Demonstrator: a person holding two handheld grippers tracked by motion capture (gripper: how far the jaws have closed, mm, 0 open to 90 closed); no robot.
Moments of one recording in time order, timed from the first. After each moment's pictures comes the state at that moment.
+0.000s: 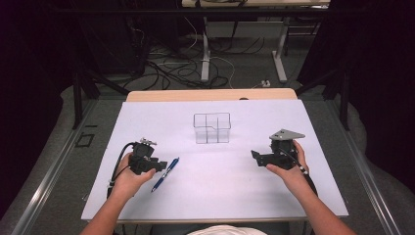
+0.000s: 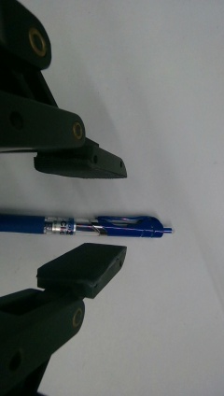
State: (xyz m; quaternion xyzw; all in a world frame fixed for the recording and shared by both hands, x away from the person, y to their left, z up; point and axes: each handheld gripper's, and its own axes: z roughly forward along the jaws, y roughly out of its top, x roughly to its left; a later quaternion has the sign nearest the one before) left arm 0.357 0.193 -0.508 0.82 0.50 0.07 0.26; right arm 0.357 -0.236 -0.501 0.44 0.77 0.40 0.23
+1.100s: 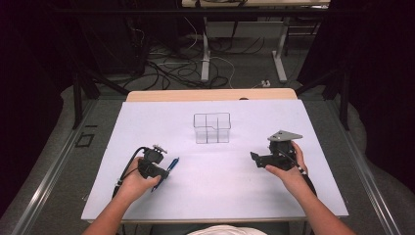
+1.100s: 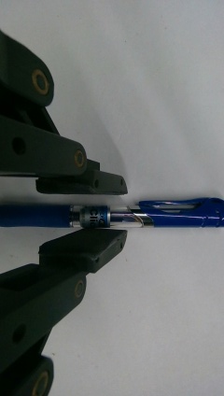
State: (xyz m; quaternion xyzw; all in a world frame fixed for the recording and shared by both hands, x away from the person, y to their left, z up) left arm 0.360 0.176 -0.529 0.87 0.47 0.04 0.17; right arm 0.357 -0.234 -0.506 0.44 0.78 0.39 0.22
